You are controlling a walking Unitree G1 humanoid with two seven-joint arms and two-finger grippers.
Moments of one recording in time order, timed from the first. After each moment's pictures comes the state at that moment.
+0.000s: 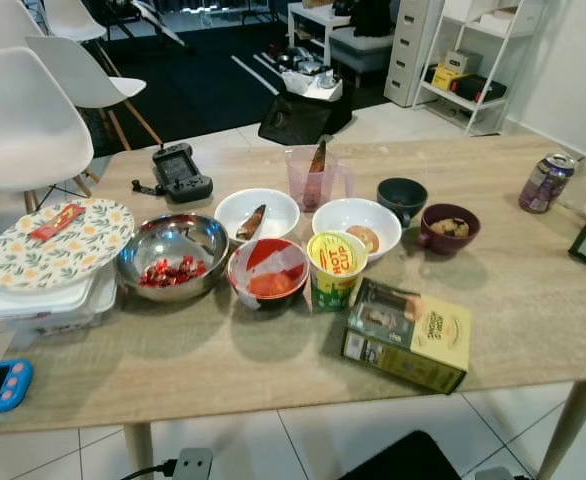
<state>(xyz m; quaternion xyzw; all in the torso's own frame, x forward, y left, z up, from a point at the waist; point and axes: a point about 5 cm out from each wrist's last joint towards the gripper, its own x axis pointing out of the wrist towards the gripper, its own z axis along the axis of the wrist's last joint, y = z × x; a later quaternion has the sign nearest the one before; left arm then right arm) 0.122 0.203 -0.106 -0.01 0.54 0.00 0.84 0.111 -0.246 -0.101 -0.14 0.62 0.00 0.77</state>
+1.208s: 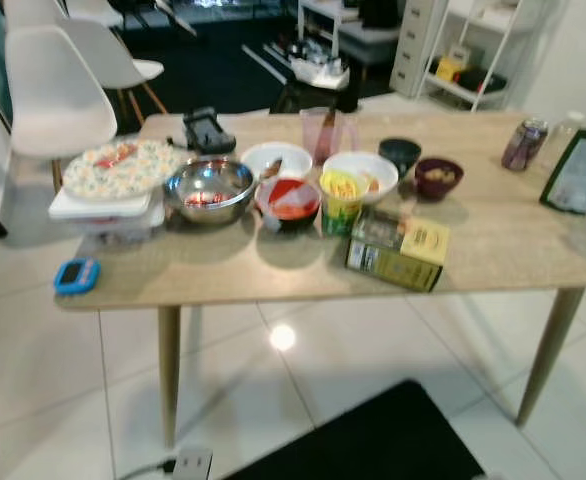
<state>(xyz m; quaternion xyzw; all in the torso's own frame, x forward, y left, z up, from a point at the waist) 0.125 0.202 -0.104 -0.01 0.54 0.00 0.84 0.100 -0.238 -0.106 -0.13 0.63 0.01 0.76</state>
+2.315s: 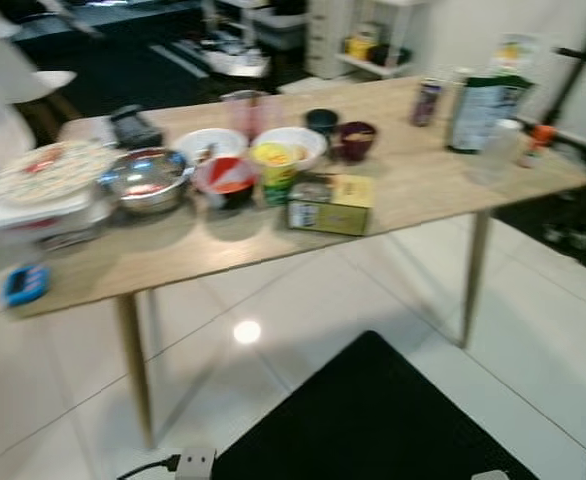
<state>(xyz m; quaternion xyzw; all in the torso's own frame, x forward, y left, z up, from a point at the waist) 0.133 0.200 -0.102 -0.01 0.53 -0.01 0.85 0.107 -0.243 -0.103 -0.12 0.62 0.00 0.77</state>
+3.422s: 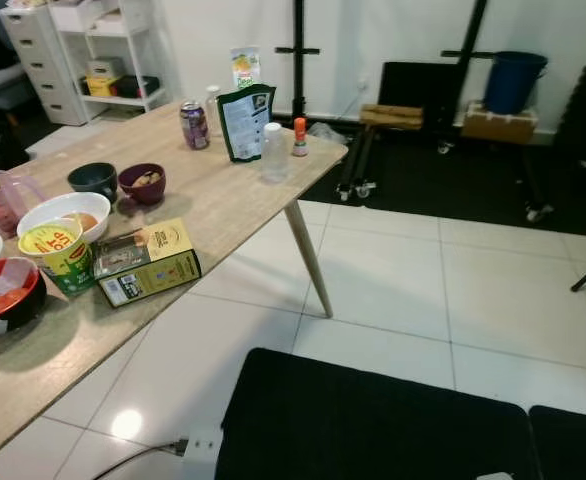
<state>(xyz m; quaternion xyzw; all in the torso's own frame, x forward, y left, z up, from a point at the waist) 0.136 0.200 -0.102 0.02 0.53 -0.02 0.85 0.110 -0.242 -0.102 -0.11 0.62 -0.01 0.78</state>
